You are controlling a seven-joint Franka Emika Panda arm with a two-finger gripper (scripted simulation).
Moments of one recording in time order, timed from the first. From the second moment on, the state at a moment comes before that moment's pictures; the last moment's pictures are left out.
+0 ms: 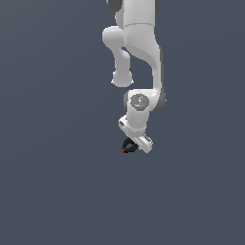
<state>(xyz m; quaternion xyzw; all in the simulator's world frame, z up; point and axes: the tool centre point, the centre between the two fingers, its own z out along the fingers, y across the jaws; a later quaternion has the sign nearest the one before) -0.028 0.060 0.026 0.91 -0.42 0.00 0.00</state>
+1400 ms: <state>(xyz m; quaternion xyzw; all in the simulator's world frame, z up) 0.005 0.115 0.275 0.91 -0.42 0.00 0.00</state>
